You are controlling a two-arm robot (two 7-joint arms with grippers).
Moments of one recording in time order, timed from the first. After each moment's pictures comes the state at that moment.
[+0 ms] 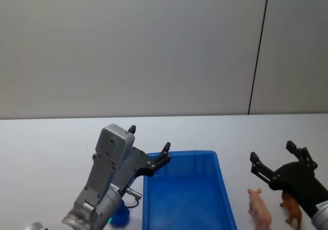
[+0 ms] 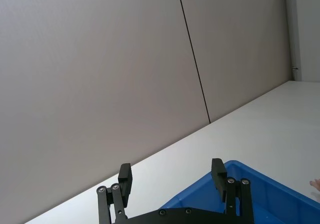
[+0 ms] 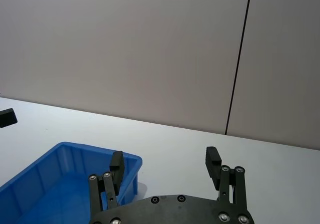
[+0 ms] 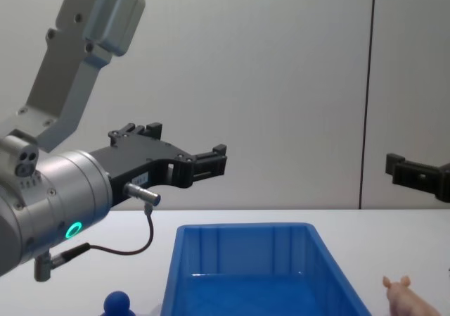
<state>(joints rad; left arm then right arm) -0.24 0.38 0.45 -1.63 -0.20 0.01 -0.01 -0.01 0.34 -0.23 -1.77 0.29 0.03 0.07</state>
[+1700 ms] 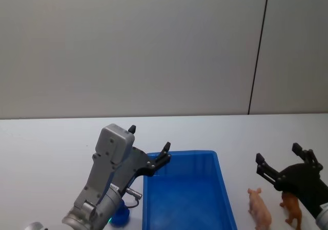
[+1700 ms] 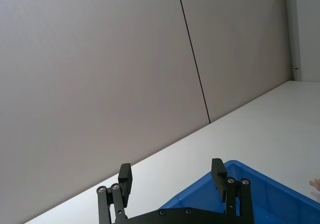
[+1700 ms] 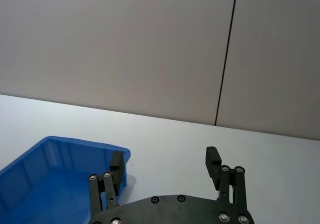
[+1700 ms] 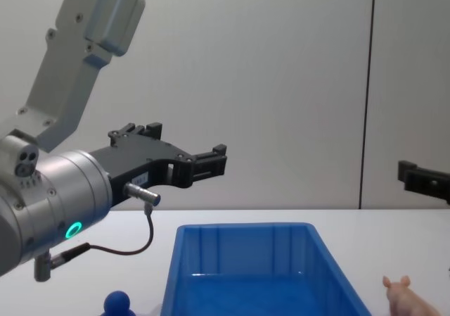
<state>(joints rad) -0.24 0.38 0.45 -1.63 -0.20 0.01 -0.01 -0.02 0.34 -0.22 -1.77 0.29 0.07 0.04</state>
